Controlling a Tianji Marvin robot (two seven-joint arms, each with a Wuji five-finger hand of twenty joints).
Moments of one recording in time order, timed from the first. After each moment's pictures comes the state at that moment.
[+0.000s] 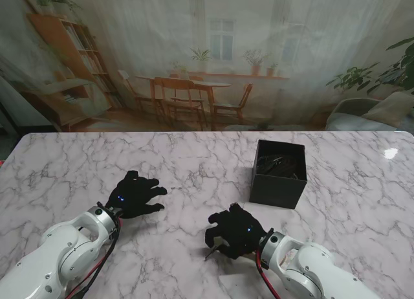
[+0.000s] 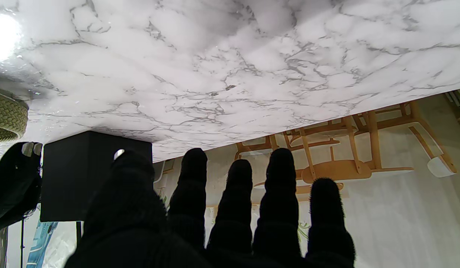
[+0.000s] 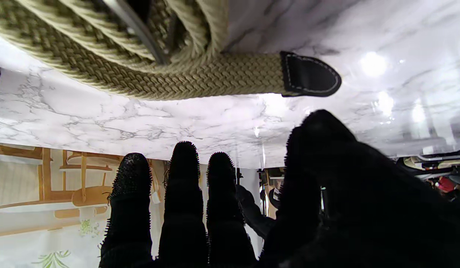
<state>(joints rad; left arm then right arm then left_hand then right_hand) 1.64 -1.02 -1.28 -1.64 1.25 -0.27 0.06 -1.64 -1.01 1.02 -1.68 -1.21 -0.31 -0.08 0.90 -0.05 -0.01 -0.03 0.58 0.04 0.24 0.50 0.57 0.15 0.18 0.39 0.53 0.23 0.34 0.64 0.05 0.28 0.69 0.61 0.53 -0.55 0.95 -0.23 0.58 -0.39 0.92 0.46 0.53 0.12 0.45 0.34 0.59 0.12 0.33 0.34 0.21 0.30 1.03 0.49</state>
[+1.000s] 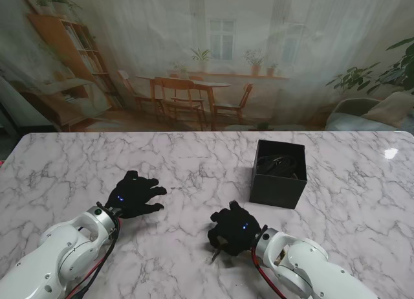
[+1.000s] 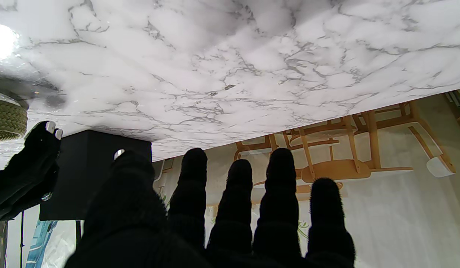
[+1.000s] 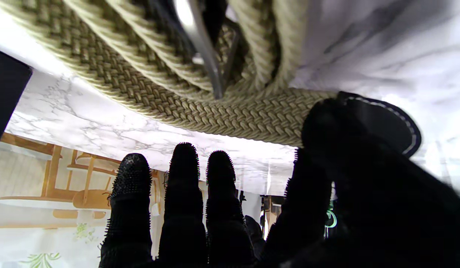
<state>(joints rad) 1.64 -1.02 -1.28 -1.64 1.24 -0.27 0.07 -1.55 -1.00 0.92 -1.62 -1.31 -0.22 -0.06 0.90 -0.05 -0.01 -0.03 0.58 0.04 0.24 0.50 0.57 0.15 0.18 0.39 0.53 0.23 0.34 0.64 0.05 0.28 0.69 0.61 0.54 -0.60 0.94 -0.22 0.71 -0.49 0.91 0.49 0.55 0.13 0.46 0.33 0.58 0.12 0.33 0.34 0.20 0.30 1.03 0.48</state>
